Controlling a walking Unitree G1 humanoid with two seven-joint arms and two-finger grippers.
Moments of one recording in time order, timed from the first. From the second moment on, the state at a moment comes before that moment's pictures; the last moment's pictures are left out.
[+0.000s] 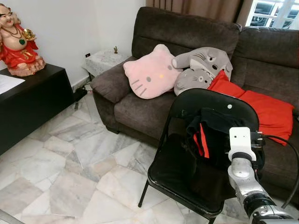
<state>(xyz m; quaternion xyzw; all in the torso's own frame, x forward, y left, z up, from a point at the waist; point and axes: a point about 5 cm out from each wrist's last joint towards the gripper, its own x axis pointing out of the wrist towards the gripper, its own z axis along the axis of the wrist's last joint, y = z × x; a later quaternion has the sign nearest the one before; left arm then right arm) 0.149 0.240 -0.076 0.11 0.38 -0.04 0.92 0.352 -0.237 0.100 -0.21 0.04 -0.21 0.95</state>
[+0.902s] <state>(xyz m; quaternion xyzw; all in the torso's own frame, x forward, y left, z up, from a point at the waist) 0.147 0.240 -0.077 0.11 0.39 -0.04 0.92 0.351 -0.241 0.102 -0.18 0.03 -0.23 0.96</state>
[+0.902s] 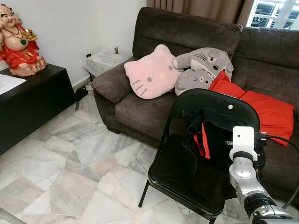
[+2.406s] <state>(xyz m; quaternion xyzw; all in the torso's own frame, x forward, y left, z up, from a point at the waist) 0.140 0.244 -0.079 0.11 0.40 -0.05 0.91 0.348 -0.241 0.086 -0.05 0.09 -0.23 0.97</state>
